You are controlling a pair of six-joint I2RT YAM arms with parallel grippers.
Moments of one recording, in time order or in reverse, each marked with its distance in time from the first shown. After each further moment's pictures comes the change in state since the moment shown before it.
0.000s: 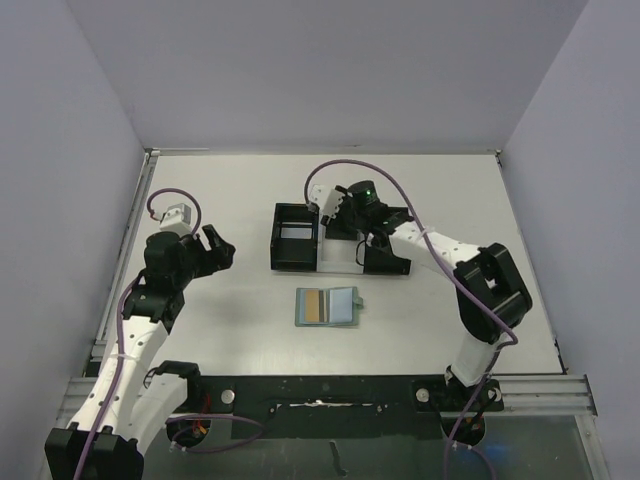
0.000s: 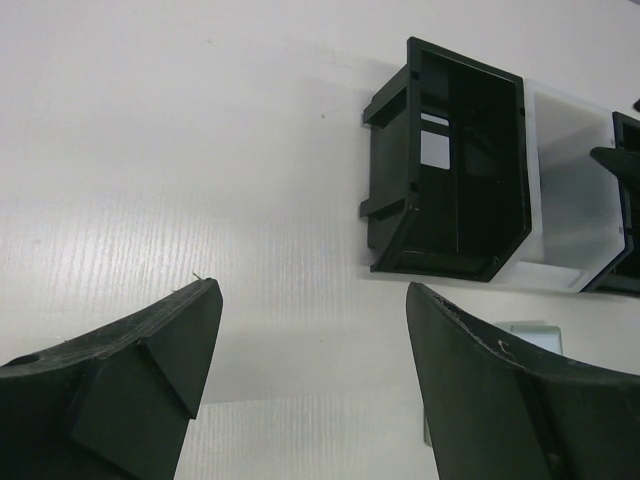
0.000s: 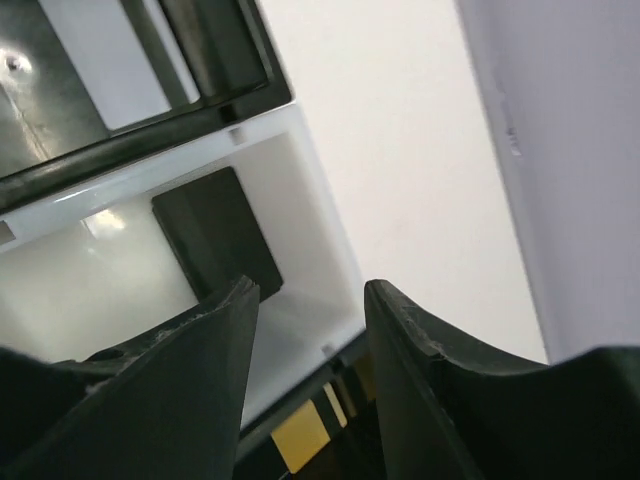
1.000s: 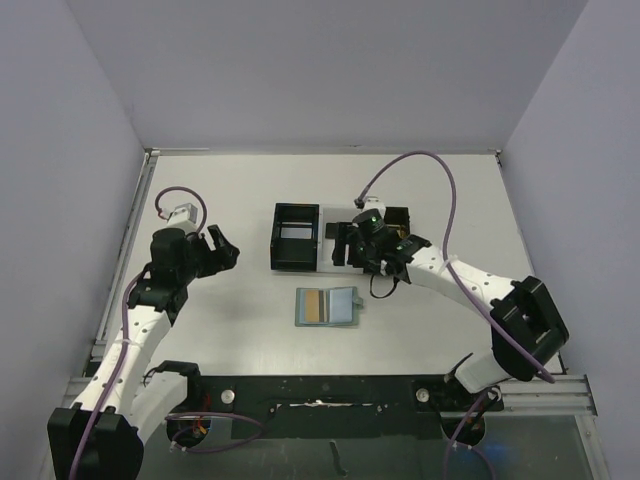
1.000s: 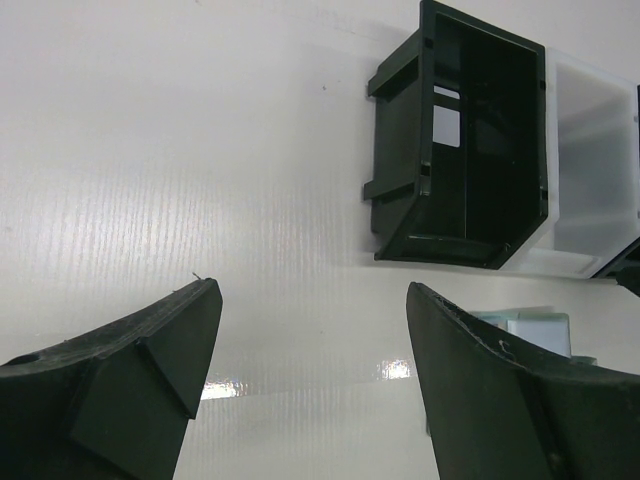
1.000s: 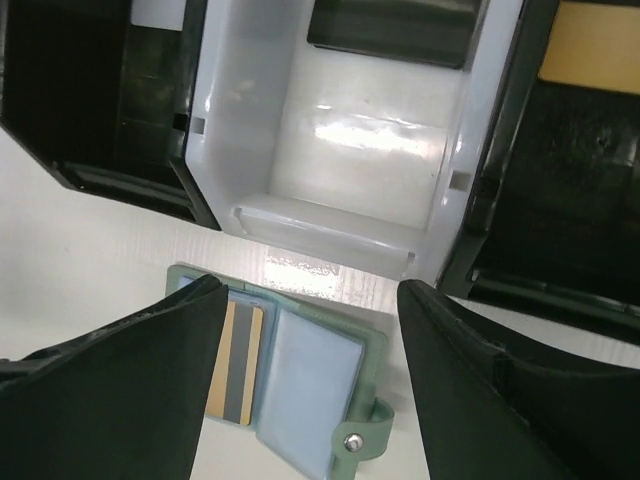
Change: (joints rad) left arm 0.000 0.084 -0.001 0.014 0.035 -0.004; right arm 0.069 -0.336 -0.243 -0.208 0.098 1.310
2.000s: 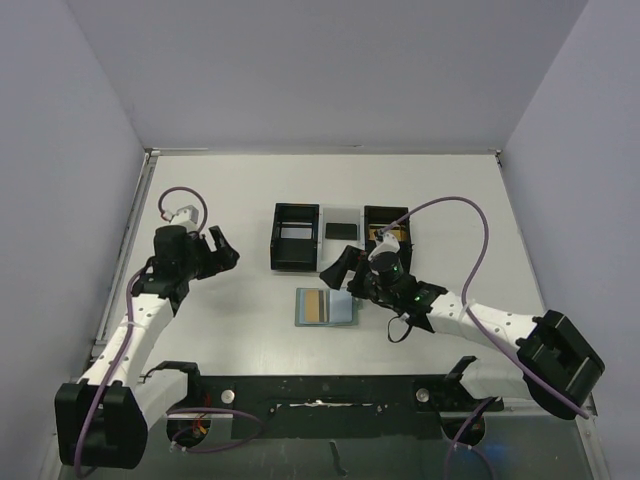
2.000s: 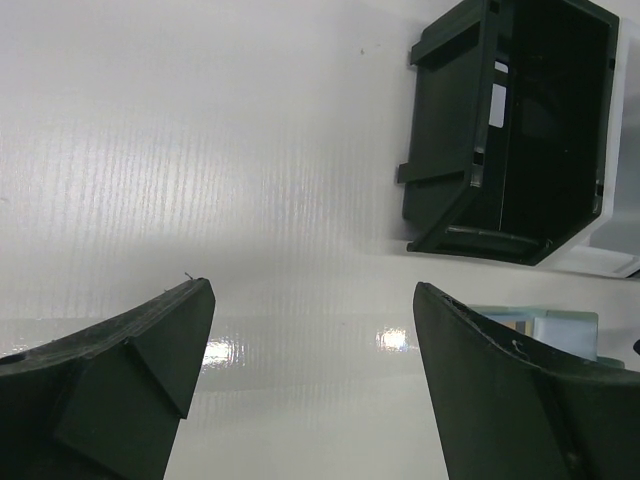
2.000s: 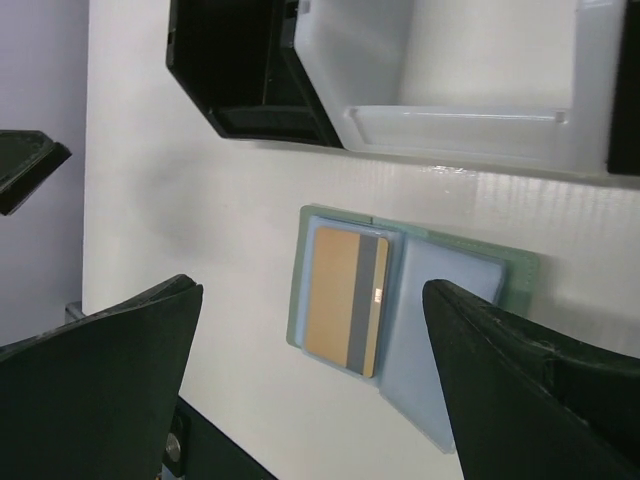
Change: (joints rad) left arm 0.040 0.103 0.000 -0.002 0.029 0.003; right arm 0.124 -0.238 -0.426 0.409 -0.029 0.390
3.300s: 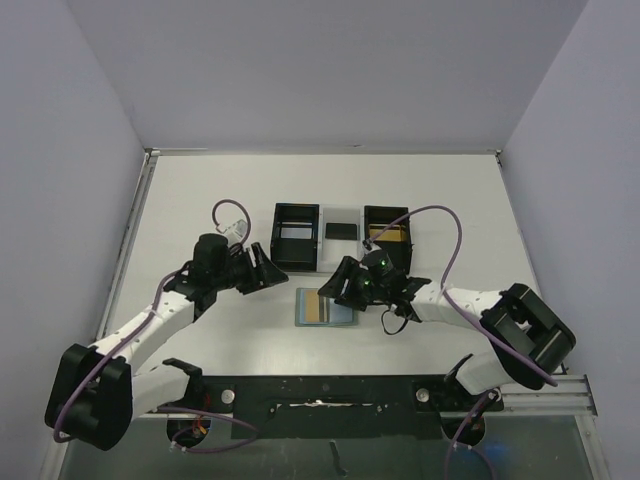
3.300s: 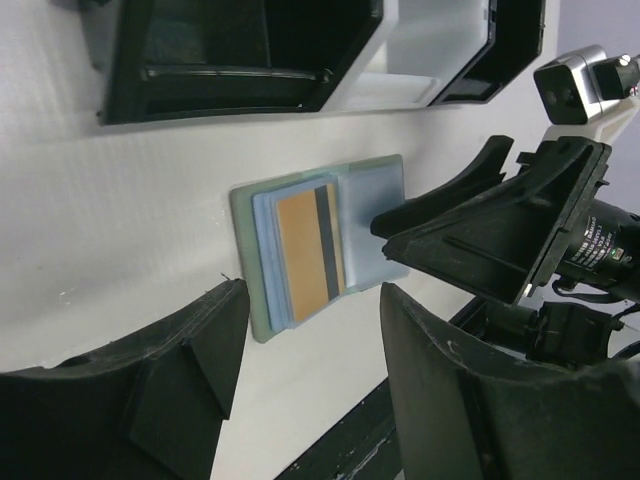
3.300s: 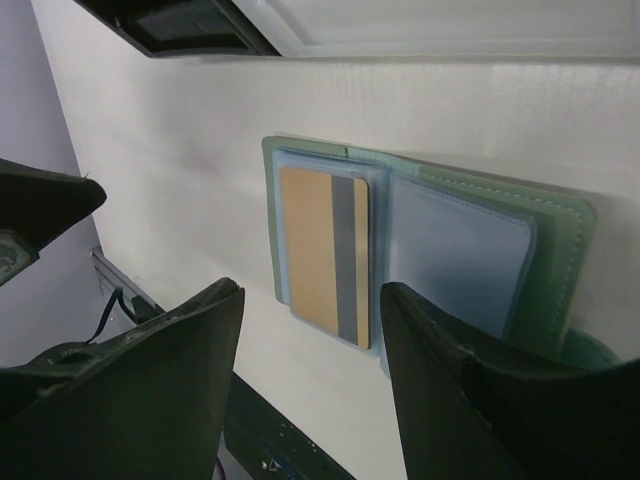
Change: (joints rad) left arm -0.266 0.116 -0.085 0.192 0.302 -0.303; right arm -0.043 0.206 0.025 0.019 -0.249 0.125
